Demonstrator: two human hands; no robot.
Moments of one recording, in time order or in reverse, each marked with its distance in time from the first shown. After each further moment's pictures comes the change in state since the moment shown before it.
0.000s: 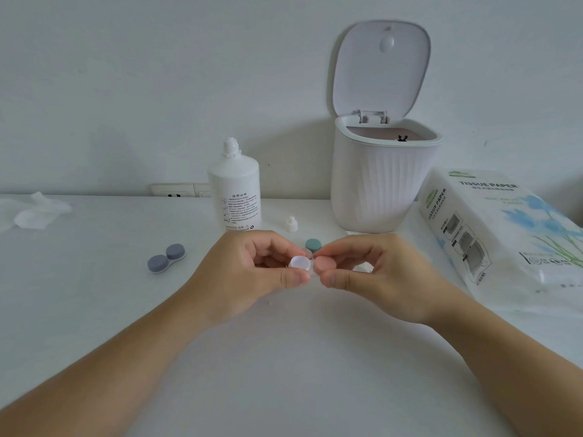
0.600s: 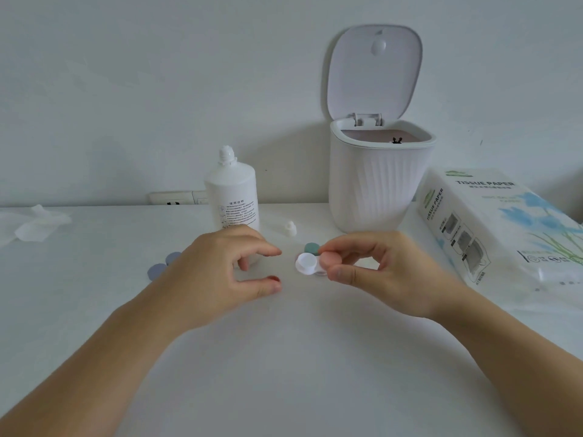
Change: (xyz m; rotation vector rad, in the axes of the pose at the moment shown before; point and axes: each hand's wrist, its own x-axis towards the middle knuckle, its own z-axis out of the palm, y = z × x) left_hand -0.005 0.002 -0.032 0.768 0.088 0.122; right_hand 0.001 0.006 -0.010 -0.069 0.031 0.000
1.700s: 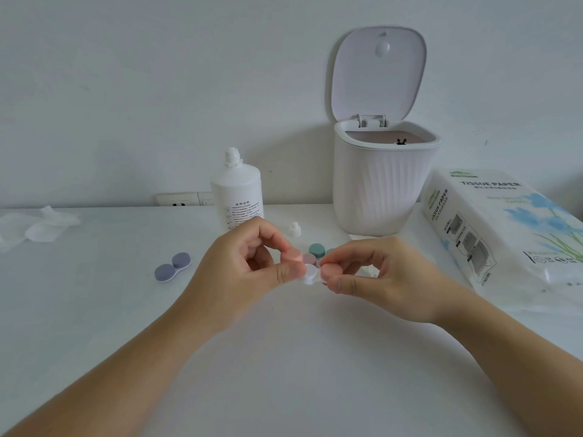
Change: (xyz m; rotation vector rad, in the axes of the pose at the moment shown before) left_hand 0.004 0.008 0.024 -0.625 0.102 0.008; right_hand 0.000 0.003 0.003 -0.037 -0.087 -0.007
